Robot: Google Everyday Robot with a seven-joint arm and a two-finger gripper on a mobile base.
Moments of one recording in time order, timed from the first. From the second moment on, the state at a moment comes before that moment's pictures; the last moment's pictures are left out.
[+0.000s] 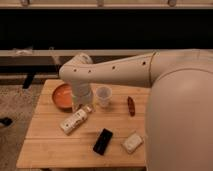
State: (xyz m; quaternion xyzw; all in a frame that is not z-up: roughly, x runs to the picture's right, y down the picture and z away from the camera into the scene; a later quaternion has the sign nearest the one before) arm -0.105 0.101 0.703 -0.26 0.23 0.64 0.68
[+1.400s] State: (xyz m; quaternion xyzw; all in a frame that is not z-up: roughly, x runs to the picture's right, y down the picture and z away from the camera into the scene) arm 0.020 -0.024 0.830 -0.19 0.23 0.73 0.61
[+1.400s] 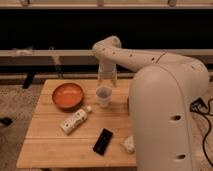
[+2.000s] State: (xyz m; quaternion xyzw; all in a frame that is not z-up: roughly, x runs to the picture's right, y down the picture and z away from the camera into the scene) arm 0.034 0.031 0.837 -0.23 0.24 0.74 0.58
